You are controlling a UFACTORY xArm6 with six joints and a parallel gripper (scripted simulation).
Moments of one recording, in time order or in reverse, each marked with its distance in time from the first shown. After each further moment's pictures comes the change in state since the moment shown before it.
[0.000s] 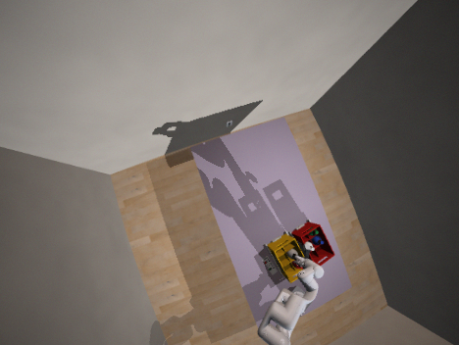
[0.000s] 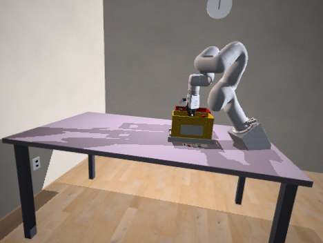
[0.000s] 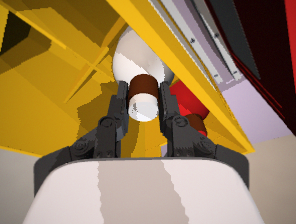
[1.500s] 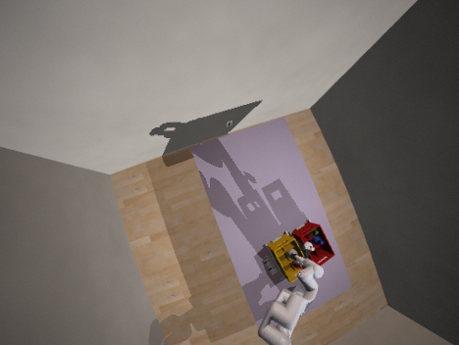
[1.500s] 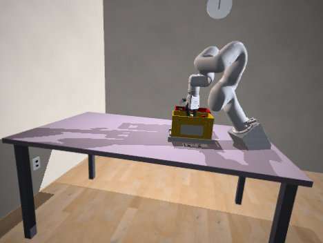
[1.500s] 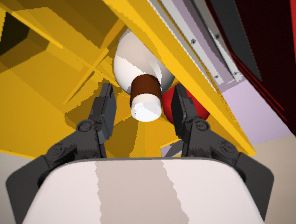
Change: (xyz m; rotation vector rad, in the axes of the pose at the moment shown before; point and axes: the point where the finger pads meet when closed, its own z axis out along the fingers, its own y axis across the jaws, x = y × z) arm 0.000 0.000 0.003 0.000 0.001 0.000
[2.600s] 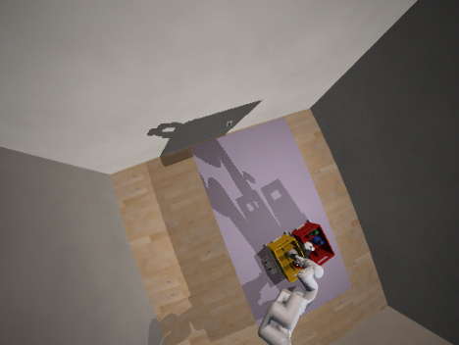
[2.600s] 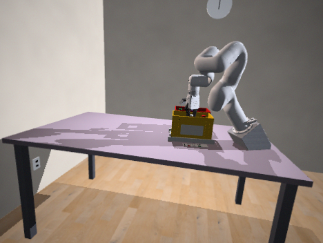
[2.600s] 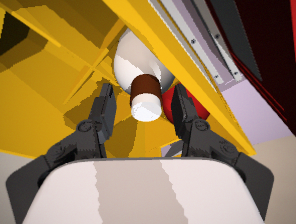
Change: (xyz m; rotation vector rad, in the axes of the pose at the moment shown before) arm 0.000 0.000 0.000 0.000 0.000 0.000
